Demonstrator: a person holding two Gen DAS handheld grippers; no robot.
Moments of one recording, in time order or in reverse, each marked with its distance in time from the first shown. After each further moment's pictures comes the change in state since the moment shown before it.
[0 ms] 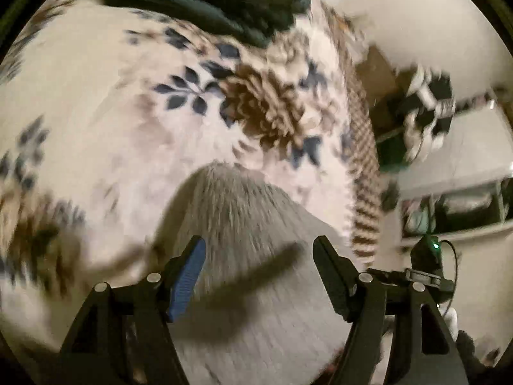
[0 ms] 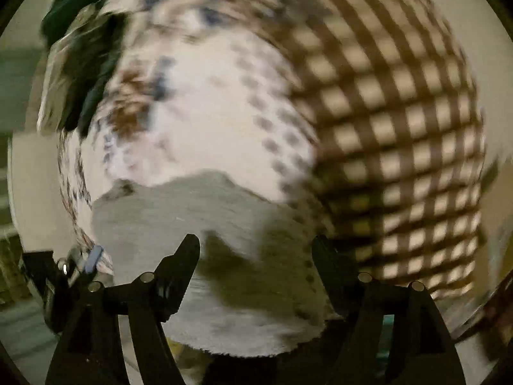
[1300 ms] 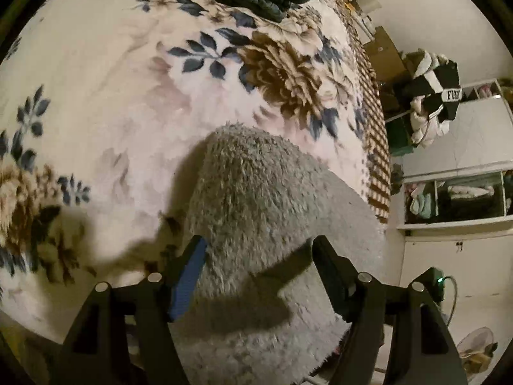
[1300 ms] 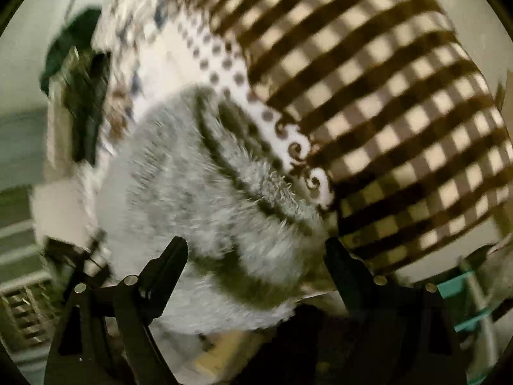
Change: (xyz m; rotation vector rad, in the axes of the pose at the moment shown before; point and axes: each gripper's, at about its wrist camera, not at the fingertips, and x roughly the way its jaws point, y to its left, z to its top) left arm -0.011 0.015 -0.029 -0.057 0.051 -0.003; right arm 0.008 -0.064 -0.101 0.201 -0.169 0.169
